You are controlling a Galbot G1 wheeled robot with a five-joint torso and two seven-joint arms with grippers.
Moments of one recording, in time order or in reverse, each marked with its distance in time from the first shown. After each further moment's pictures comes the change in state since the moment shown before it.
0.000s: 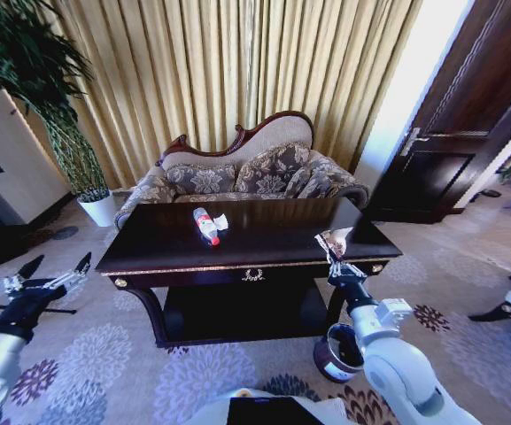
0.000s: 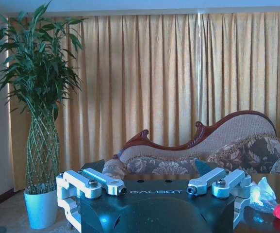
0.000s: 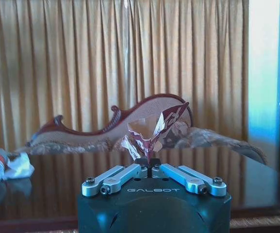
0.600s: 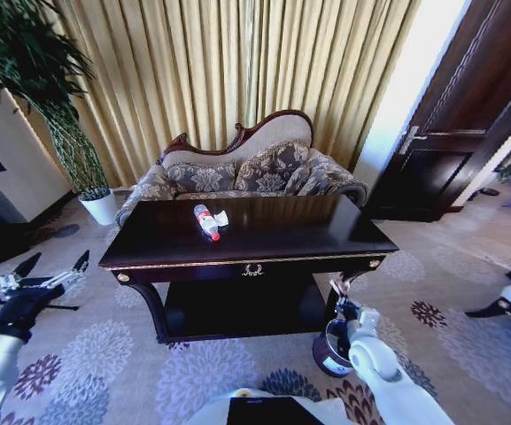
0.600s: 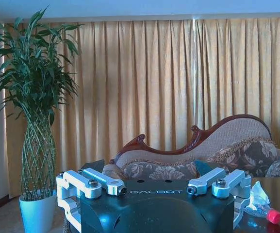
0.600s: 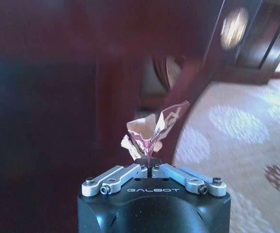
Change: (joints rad) left arm 0.004 -0.022 -0.012 -0.029 0.003 -0.004 0.021; right arm 0.231 0.038 -0.094 -0.799 0.002 -0.035 0.016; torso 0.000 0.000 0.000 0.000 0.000
